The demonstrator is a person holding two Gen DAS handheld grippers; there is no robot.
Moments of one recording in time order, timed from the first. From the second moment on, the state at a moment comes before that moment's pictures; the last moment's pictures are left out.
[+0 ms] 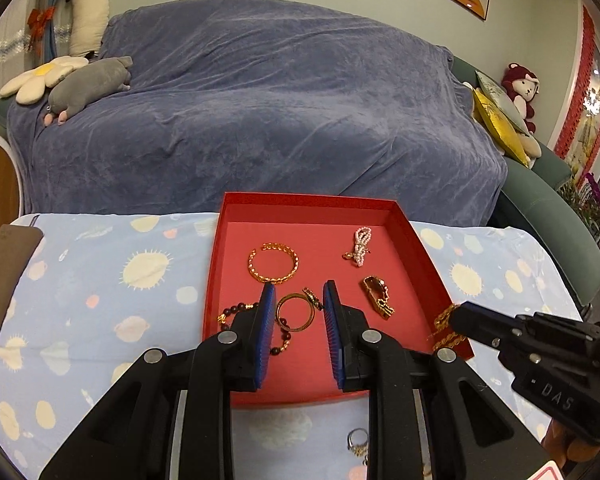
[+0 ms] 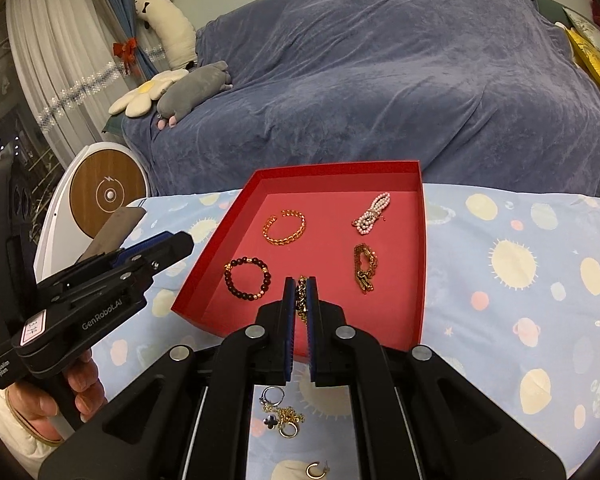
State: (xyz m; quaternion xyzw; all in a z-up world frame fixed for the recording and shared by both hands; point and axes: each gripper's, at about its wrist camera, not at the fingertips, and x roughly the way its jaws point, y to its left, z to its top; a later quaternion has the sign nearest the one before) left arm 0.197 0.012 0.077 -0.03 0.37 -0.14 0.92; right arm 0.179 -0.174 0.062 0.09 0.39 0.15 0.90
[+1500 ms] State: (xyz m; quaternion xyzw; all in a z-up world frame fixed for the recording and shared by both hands) left arm 0.109 0.070 0.024 -0.04 0.43 -0.08 0.90; right arm 0.087 -0.136 -0.009 0.02 0.45 0.18 0.87
